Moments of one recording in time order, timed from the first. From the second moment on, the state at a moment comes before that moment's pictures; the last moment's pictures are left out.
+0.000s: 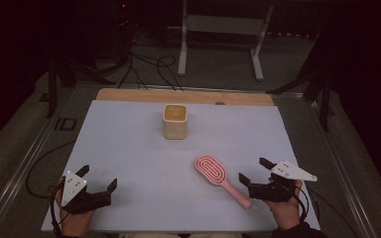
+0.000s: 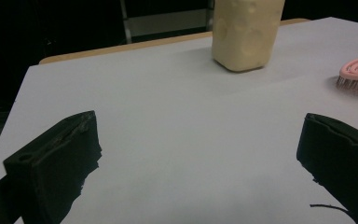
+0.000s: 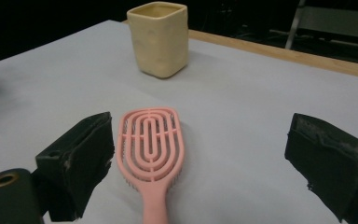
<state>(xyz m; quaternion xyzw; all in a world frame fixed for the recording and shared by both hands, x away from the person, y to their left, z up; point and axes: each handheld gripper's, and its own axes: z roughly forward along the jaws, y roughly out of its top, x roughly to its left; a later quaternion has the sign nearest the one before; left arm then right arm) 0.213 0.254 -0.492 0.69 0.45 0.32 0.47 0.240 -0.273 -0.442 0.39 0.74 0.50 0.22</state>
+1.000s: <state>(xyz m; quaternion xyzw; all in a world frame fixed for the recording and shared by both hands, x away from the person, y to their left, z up) 0.212 0.253 -0.492 0.70 0.45 0.32 0.46 0.261 -0.243 -0.440 0.39 0.79 0.43 0.18</state>
